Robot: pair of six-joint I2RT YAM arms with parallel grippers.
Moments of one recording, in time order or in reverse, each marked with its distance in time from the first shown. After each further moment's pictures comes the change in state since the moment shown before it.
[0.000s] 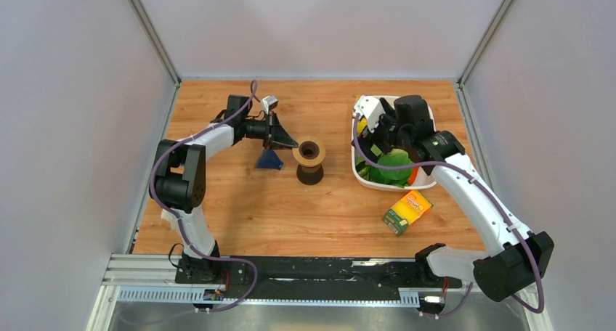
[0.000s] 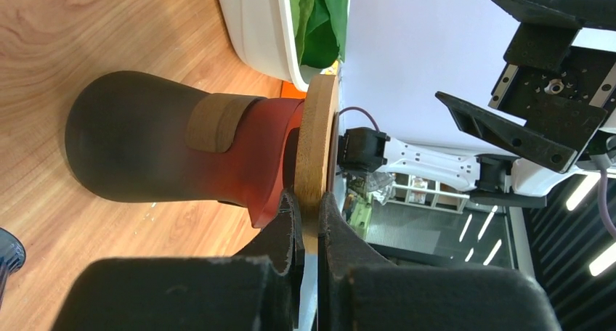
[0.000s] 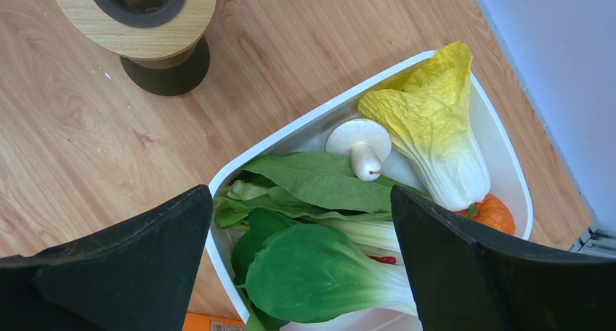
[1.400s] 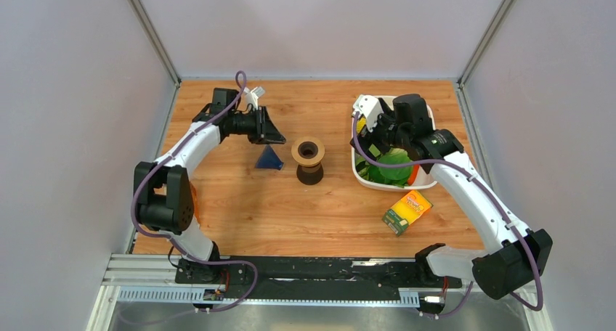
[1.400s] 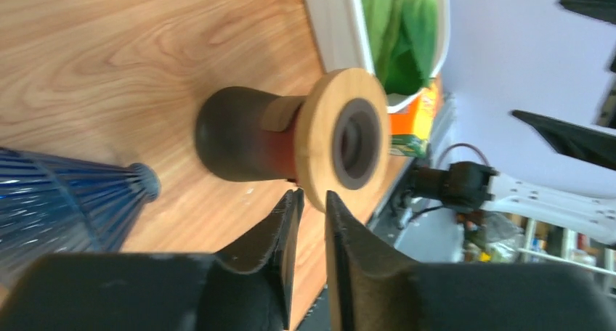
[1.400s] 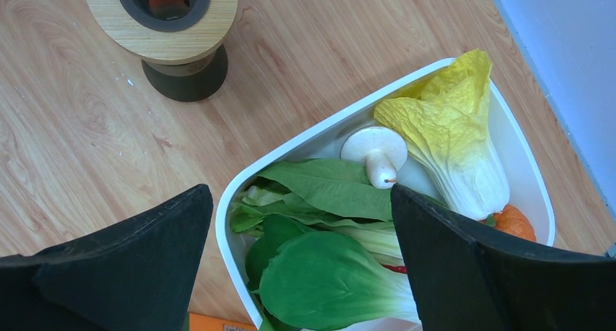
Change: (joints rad) left arm 0.029 -0.207 0.043 -0.293 -0.295 0.307; right arm 0.000 0.016 0.013 -0.007 -0.043 0.023
